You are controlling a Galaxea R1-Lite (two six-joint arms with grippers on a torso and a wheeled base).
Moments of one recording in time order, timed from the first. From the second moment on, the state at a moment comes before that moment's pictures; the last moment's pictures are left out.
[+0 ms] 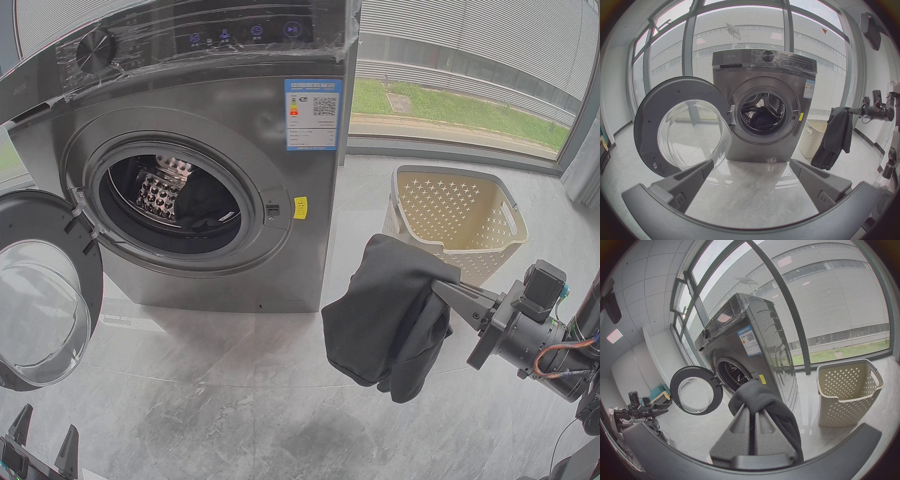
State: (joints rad) left arm 0.00 0.02 -0.02 0.01 0.02 -0.04; right arm 0.72 1.42 -0.33 -1.16 -0.03 0.14
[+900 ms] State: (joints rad) left arm 0.00 0.02 -0.02 0.01 0.02 -0.04; right arm 0.71 1.42 -0.33 -1.16 -0.04 0.14
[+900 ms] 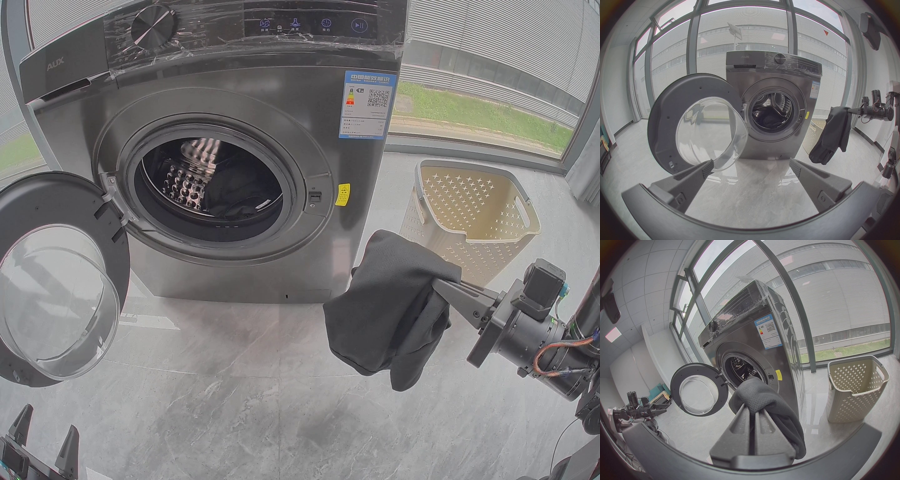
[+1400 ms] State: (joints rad) left arm 0.00 0.02 -0.02 0.01 0.02 -0.04; right arm 0.71 1.43 -0.34 -1.17 -0.03 0.14
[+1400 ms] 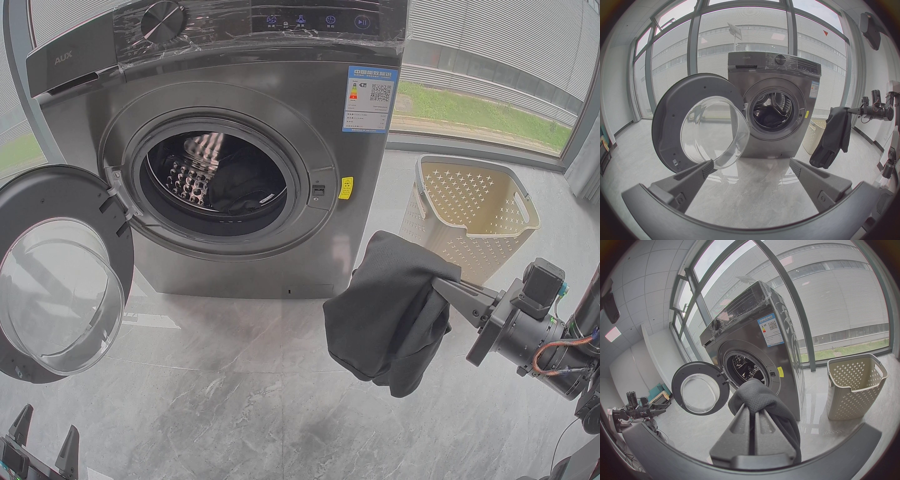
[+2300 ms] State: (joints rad) left arm 0.00 0.02 -0.02 0.01 0.02 -0.04; right arm 0.71 1.43 -0.35 -1.16 -0.03 0.15
